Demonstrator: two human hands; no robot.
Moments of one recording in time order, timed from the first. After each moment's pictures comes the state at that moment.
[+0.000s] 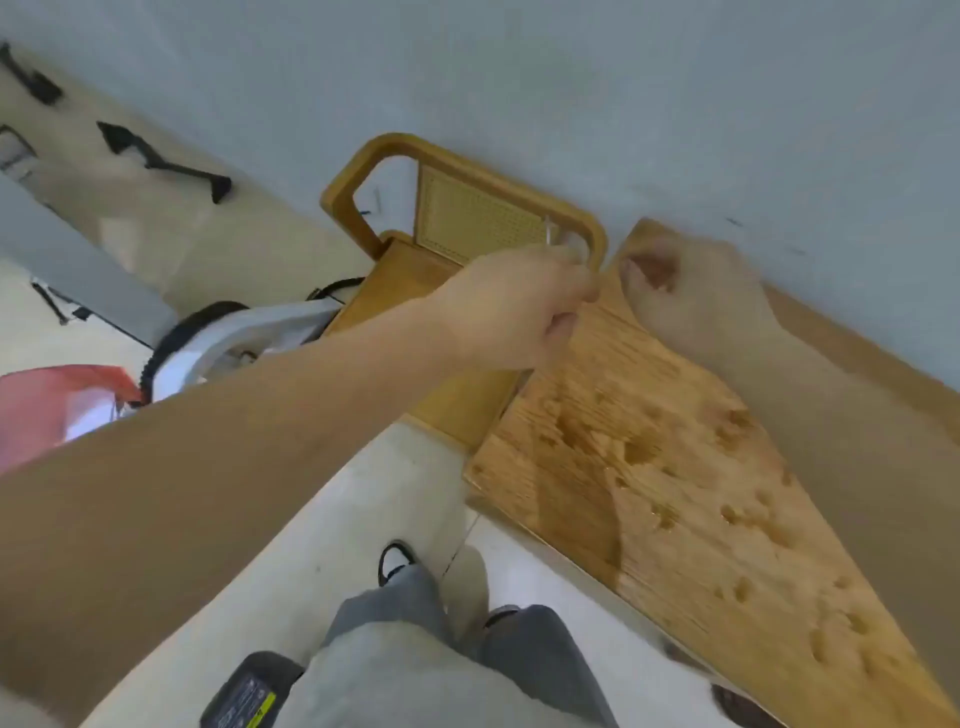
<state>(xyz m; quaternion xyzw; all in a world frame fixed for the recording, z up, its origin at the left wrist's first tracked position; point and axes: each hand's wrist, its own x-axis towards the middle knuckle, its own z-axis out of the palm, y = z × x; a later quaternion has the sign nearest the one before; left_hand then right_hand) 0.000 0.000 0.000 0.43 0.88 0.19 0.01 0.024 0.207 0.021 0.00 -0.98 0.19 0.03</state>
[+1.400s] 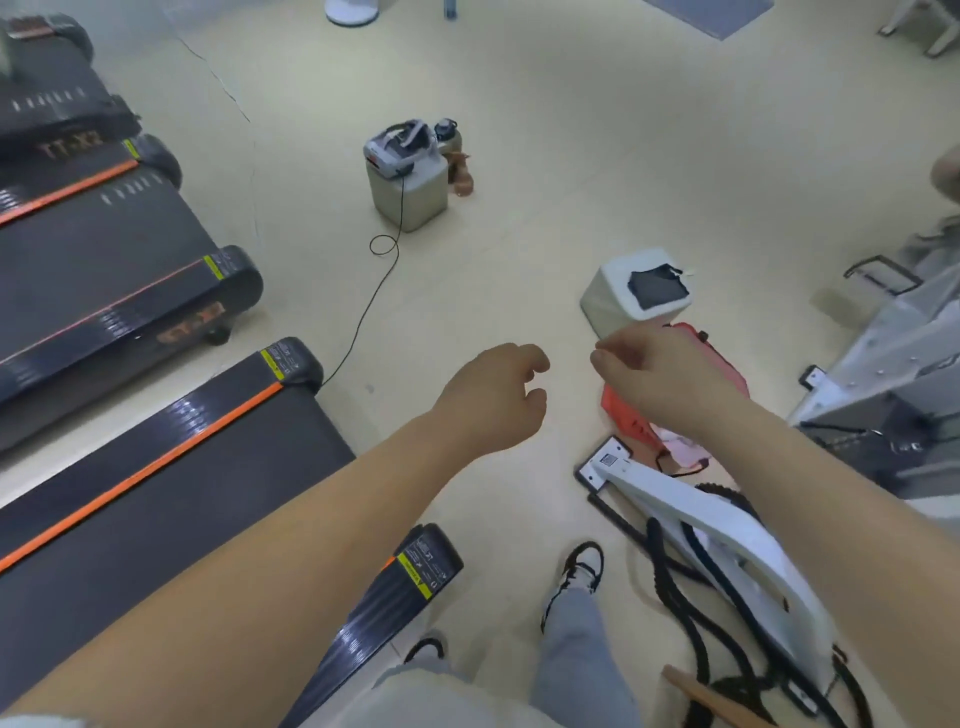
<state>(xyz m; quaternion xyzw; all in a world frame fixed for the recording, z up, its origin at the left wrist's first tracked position) 0.417 -0.567 -0.081 -0.66 0.65 0.34 -0.16 0.214 -0.620 -0.035 0.73 -0.60 0.06 -0.32</state>
